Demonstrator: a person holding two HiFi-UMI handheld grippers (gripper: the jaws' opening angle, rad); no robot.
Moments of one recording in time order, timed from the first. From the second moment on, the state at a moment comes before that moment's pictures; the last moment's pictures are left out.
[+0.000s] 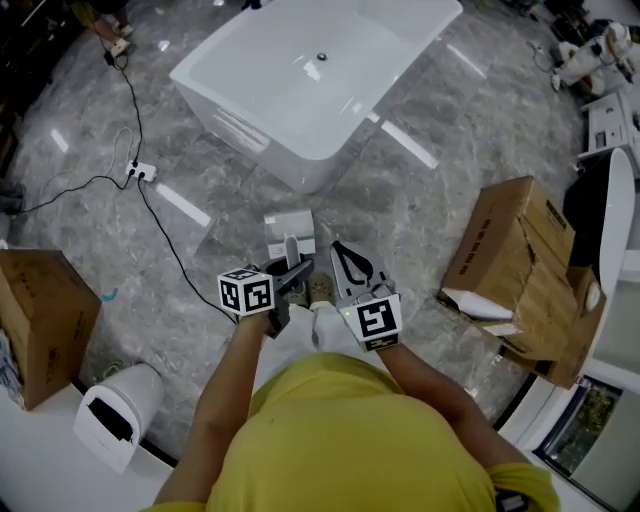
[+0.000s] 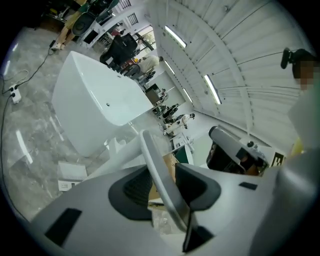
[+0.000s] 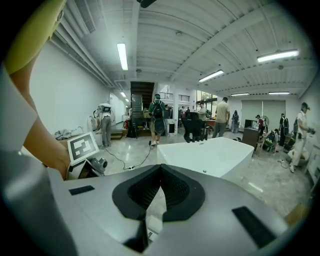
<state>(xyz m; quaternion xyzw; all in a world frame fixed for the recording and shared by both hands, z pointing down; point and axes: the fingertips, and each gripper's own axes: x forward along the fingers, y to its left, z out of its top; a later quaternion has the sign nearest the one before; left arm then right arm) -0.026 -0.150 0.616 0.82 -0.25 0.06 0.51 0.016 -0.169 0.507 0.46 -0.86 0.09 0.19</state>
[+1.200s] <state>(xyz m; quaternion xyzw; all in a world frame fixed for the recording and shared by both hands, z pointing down) -0.038 -0.173 0.441 0.85 -0.31 -0.02 0.43 0.012 -0.189 0.456 0.45 -0.88 0.06 0.14</state>
